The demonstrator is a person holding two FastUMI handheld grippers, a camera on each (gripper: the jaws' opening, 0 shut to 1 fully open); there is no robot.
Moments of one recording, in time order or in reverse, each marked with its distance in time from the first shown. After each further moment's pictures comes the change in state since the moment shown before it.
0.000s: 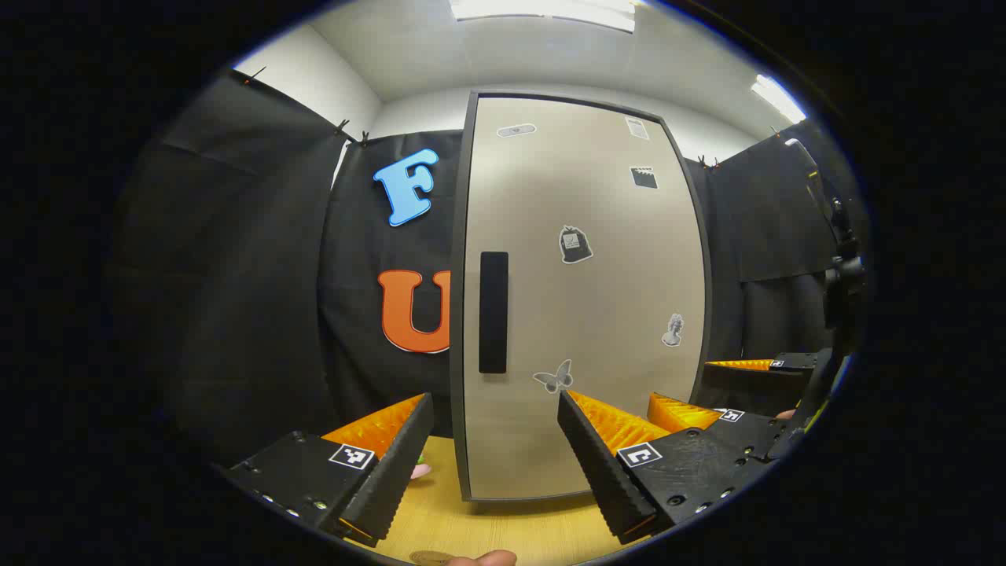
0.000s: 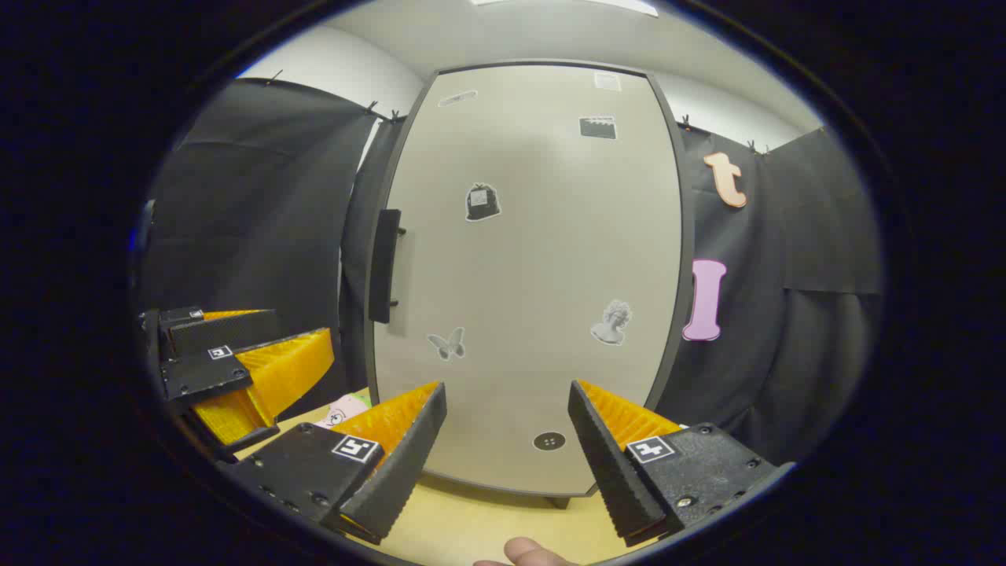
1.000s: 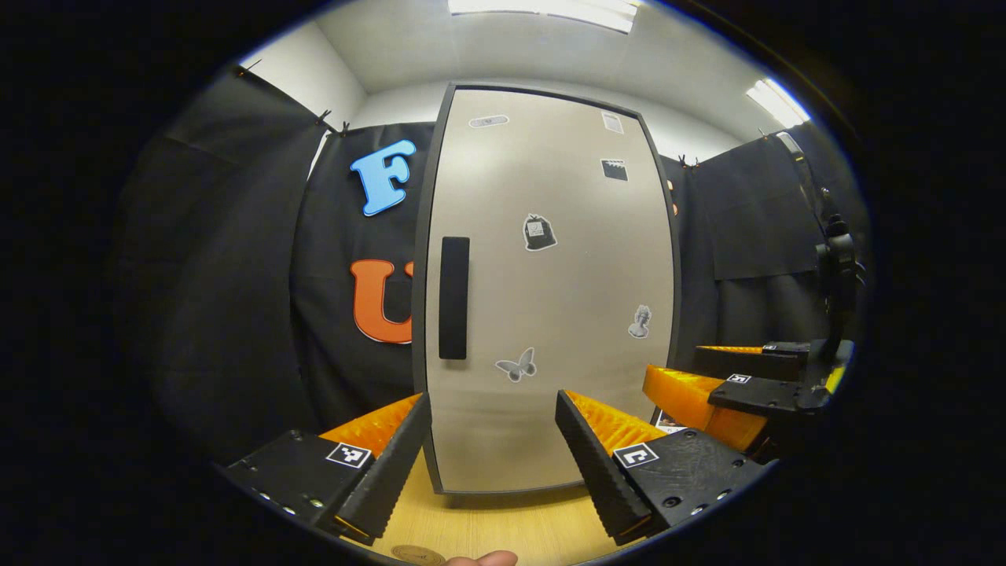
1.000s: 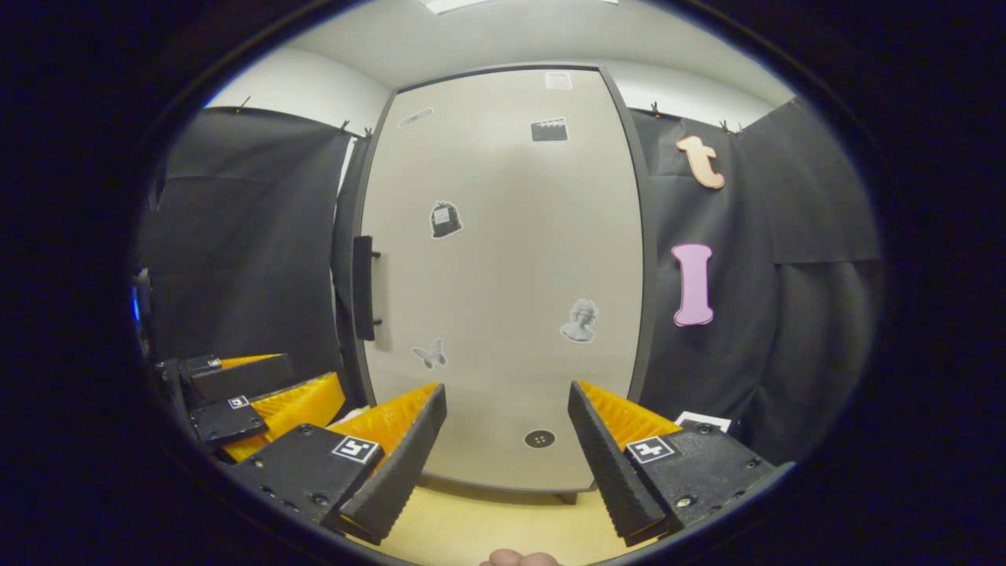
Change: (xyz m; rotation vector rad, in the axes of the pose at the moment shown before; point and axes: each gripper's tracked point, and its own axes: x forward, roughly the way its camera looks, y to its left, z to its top) left arm -0.006 -0.026 -0.004 -0.003 0.000 -0.079; right arm -0.010 -0.029 0.014 0.116 -0.015 -0.012
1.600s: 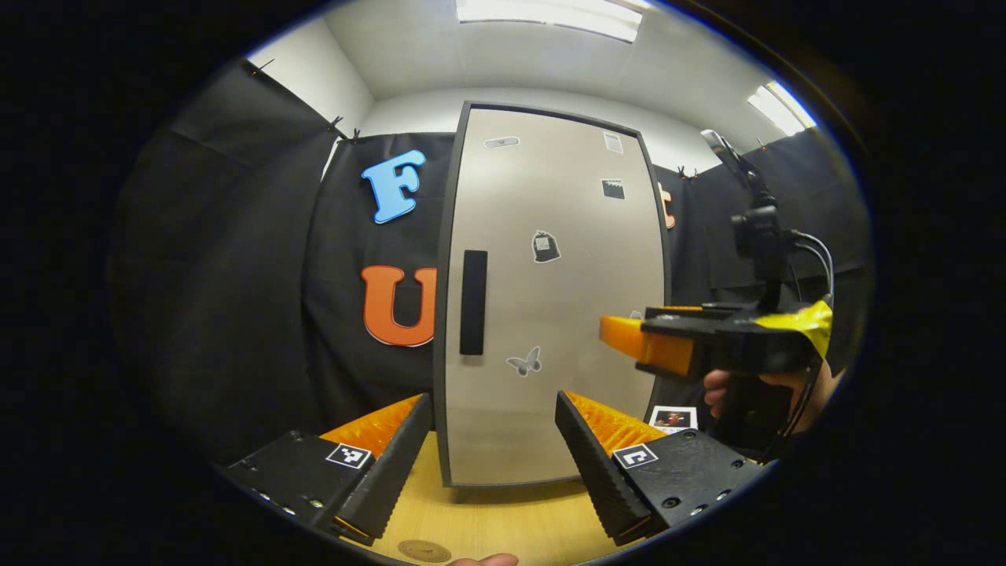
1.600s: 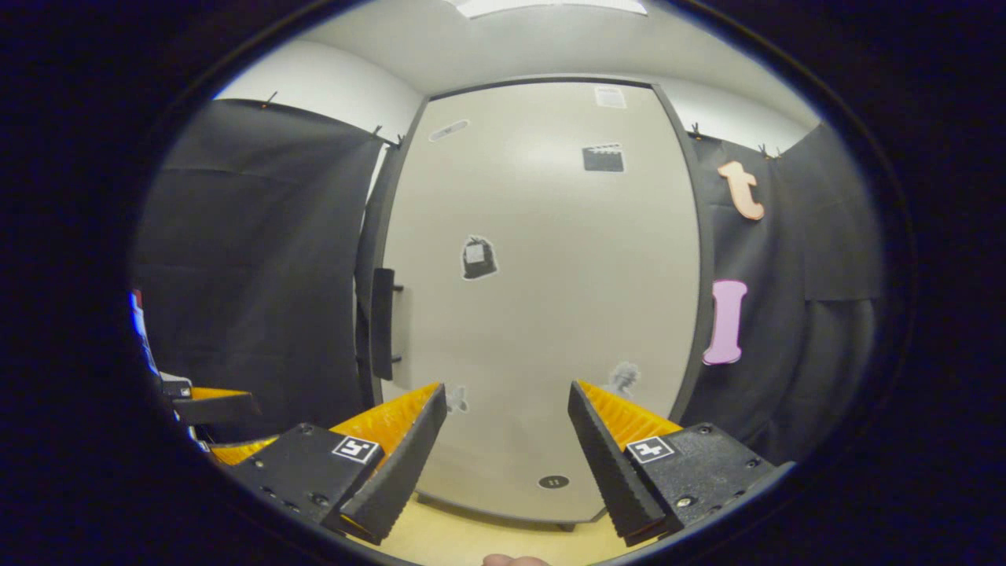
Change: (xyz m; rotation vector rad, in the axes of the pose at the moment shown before) left arm -0.061 0.024 -0.011 -0.001 0.004 0.025; right arm 0.044 0.059 0.052 -0.092 -0.065 0.154
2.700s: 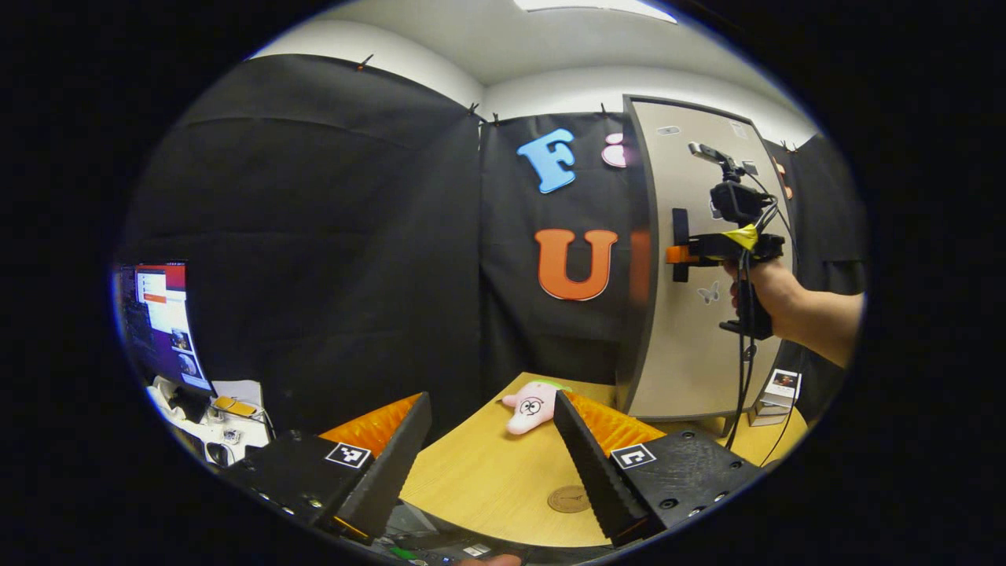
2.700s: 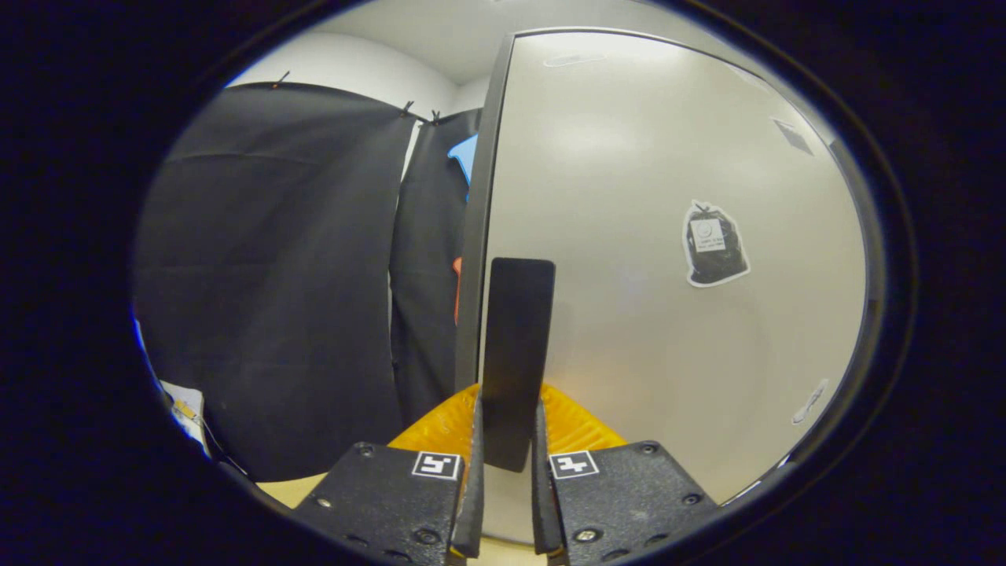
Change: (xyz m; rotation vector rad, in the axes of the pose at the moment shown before) left arm -0.170 0.202 -0.065 -0.032 0.157 0.520; right arm 0.124 0.118 -0.010 0.006 0.086 0.078
